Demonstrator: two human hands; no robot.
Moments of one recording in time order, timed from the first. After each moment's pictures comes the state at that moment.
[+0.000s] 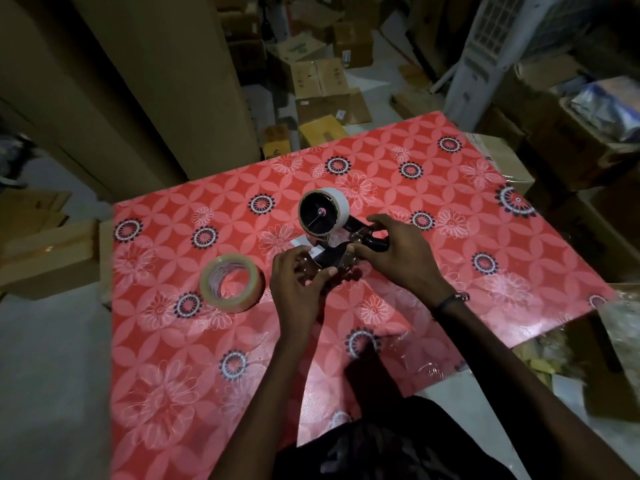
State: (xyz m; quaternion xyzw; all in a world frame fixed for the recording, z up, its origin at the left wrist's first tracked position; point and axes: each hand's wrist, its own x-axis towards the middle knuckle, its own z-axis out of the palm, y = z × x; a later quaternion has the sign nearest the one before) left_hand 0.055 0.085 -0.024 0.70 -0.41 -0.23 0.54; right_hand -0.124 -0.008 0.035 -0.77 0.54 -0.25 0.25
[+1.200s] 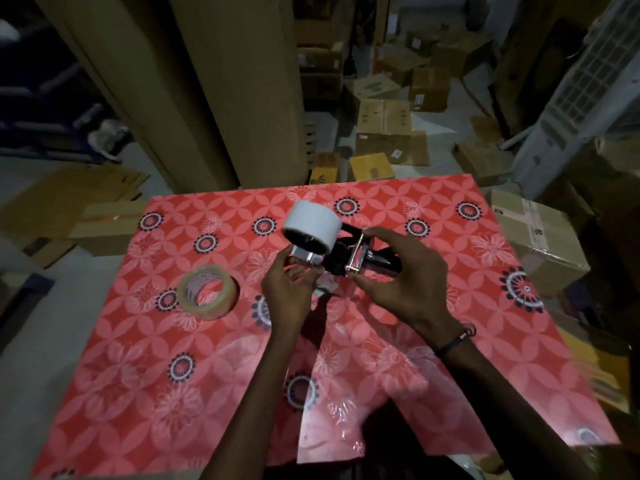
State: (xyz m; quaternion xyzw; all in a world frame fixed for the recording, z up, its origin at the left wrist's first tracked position) left_hand -0.011 0.012 0.025 0.75 -0.27 -0.17 0.58; right_hand -0.193 -0.080 0.069 -0.82 0.33 -0.42 0.19
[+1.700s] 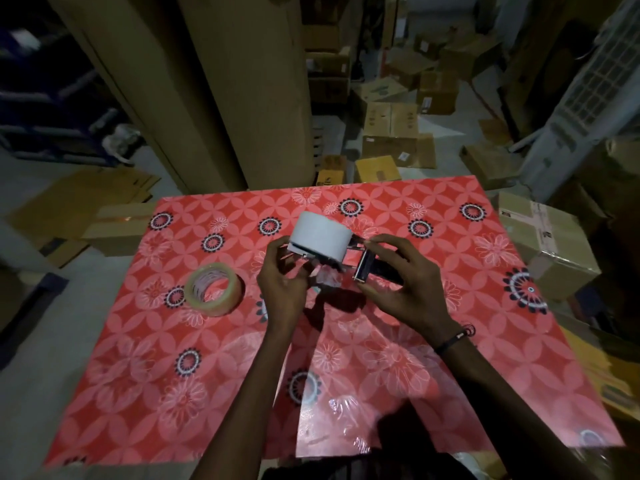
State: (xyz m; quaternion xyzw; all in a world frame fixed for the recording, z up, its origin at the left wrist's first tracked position) left_hand -0.007 0.019 0.030 0.72 -0.27 -0.14 0.63; right_hand -0.207 -0.091 0.036 -0.86 0.23 -0.43 0.17
